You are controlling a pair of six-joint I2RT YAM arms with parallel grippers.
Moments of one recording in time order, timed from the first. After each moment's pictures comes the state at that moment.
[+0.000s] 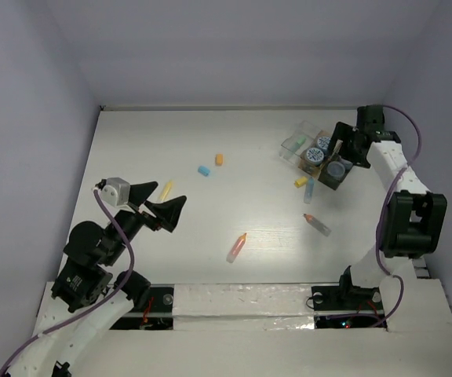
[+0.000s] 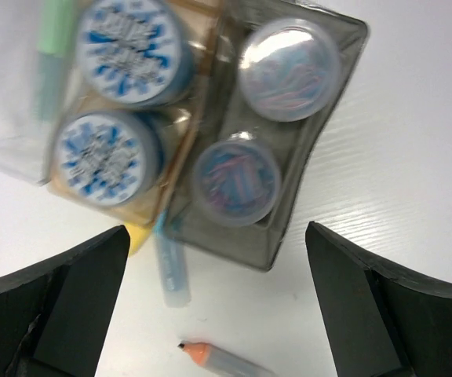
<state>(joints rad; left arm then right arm) -0.59 0.30 0.72 -0.29 0.00 -0.28 -0.09 1.67 1.38 -0.64 0.03 0.30</state>
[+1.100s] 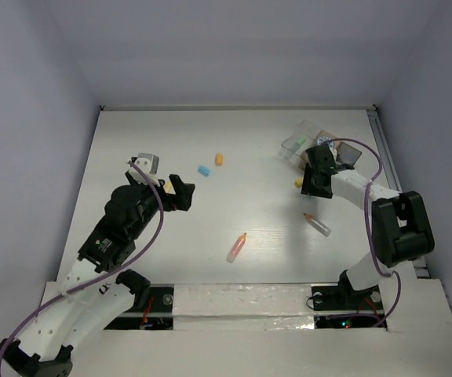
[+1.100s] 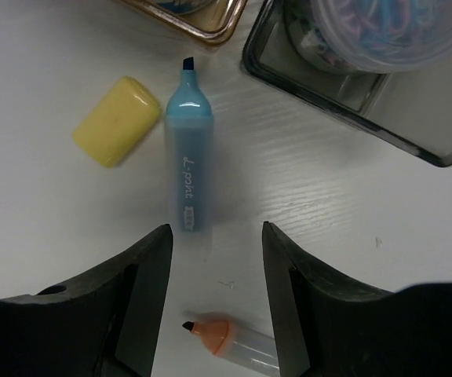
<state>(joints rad) -0.55 0.61 0.72 -0.32 -0.12 -0.33 0.25 1.58 0.96 -0.43 0.31 0.41</state>
